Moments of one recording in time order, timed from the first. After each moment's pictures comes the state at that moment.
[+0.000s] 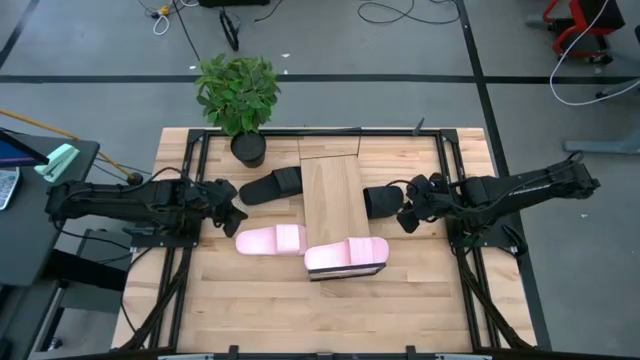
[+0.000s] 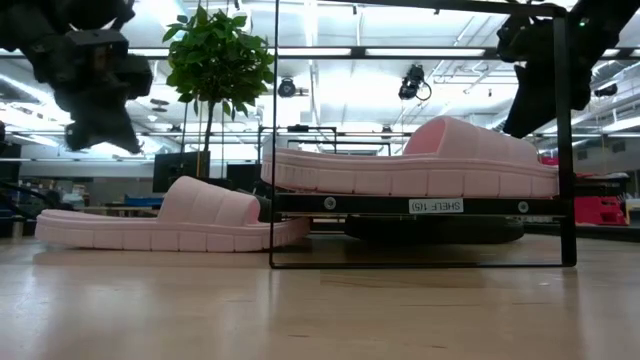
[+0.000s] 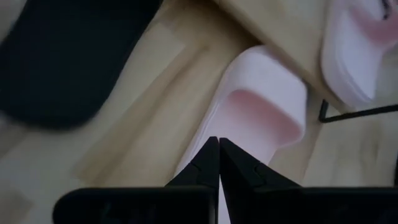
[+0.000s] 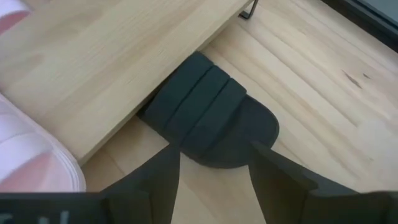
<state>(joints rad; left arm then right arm) 0.04 0.64 0.44 -0.60 -0.03 -0.73 0.15 0.92 0.72 -0.89 0.48 0.81</state>
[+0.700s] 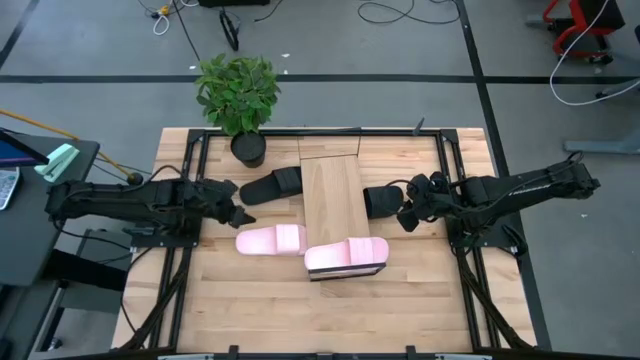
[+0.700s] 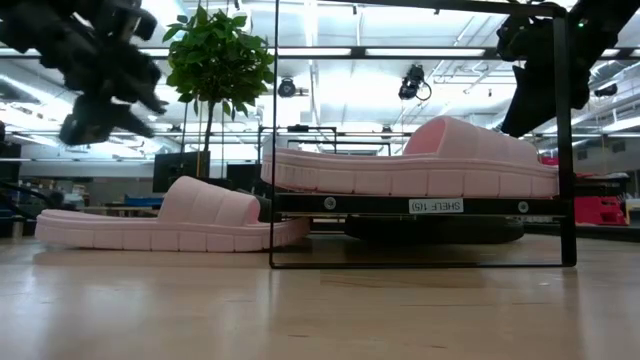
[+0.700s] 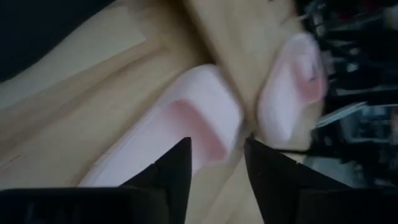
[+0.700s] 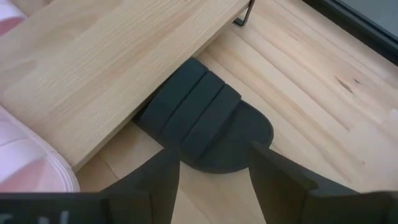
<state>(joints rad) 0.04 0.66 0.44 -0.43 0.06 -1.09 0.15 0.92 0.72 -0.88 0.51 0.81</state>
